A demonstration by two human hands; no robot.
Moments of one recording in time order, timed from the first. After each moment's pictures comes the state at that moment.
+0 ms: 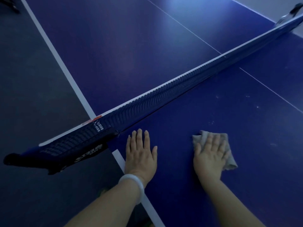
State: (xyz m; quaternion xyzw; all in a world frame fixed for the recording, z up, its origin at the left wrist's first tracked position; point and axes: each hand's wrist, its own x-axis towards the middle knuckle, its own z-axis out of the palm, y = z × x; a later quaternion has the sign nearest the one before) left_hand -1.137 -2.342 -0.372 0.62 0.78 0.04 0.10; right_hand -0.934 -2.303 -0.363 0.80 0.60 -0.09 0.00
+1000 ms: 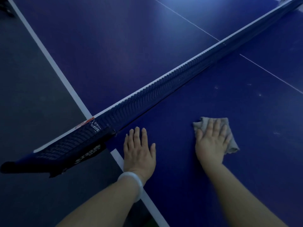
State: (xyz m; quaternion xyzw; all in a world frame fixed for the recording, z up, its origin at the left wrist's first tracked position) left_hand -1.135 -2.341 -0.370 0.61 0.78 0.03 0.10; right_hand -0.924 -2.271 -0.365 0.79 0.60 -0.10 -0.01
